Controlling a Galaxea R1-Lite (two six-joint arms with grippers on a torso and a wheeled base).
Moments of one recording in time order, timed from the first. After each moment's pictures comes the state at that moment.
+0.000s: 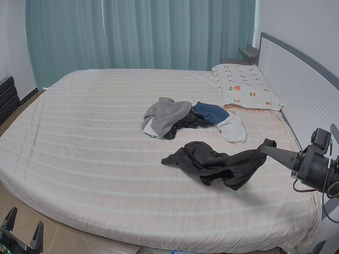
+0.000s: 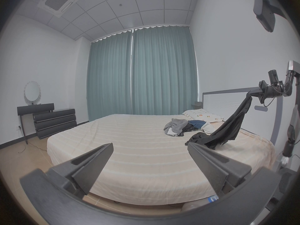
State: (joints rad) left arm 0.00 0.02 -0.02 0.00 -0.01 0.01; right arm 0.54 1.25 -0.35 -0.88 0.24 0.72
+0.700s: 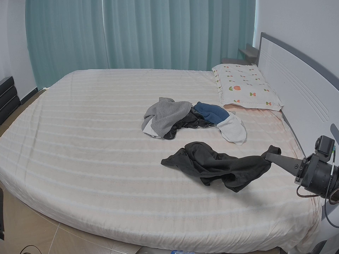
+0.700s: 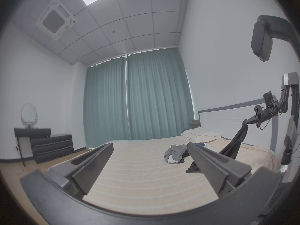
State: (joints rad) left arm 0.01 0.16 -0.35 -0.04 -0.05 0.09; right arm 0.53 1.20 -0.29 -0.88 0.24 0.70
